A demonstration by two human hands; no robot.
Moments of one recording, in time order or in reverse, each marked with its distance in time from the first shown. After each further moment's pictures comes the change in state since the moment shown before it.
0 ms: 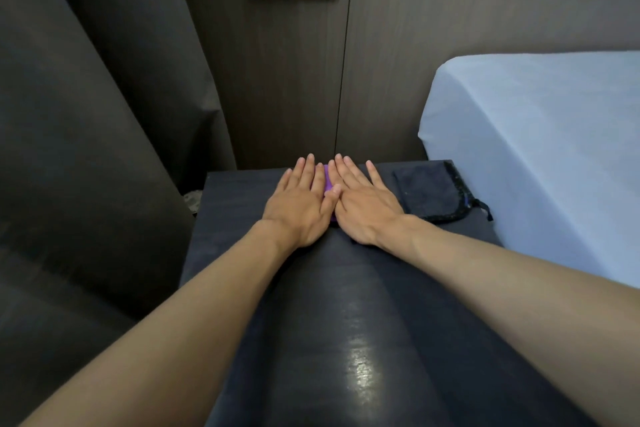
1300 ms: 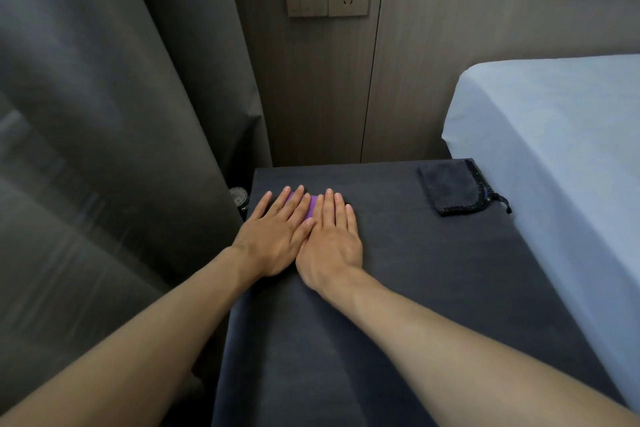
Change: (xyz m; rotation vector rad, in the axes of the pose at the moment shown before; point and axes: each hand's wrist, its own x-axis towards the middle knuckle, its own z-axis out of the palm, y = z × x) left_hand -0.104 -0.069 -0.011 0.190 -0.091 0.001; right_hand -0.050 -0.152 0.003 0.116 -0.042 0.223
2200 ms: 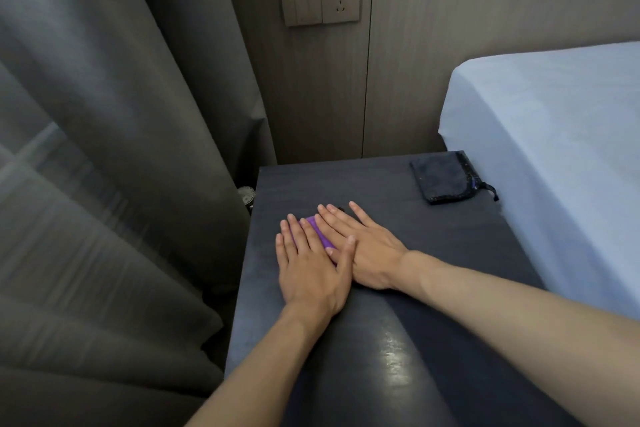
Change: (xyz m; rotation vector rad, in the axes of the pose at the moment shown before) left_hand -0.053 0.117 0.023 -0.309 0.206 -0.490; right_hand -0.022 0.093 0.003 -0.092 0.030 -0.626
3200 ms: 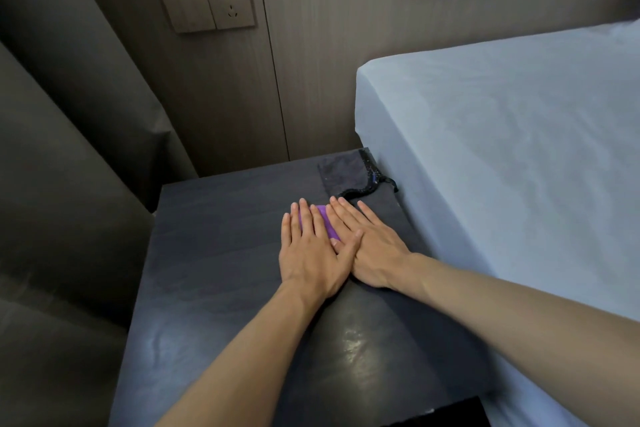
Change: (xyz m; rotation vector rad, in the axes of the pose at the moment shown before) left_hand 0.006 0.132 0.036 0.089 -0.068 0.342; right_hand -0.113 0.088 0.007 0.028 0.065 0.359
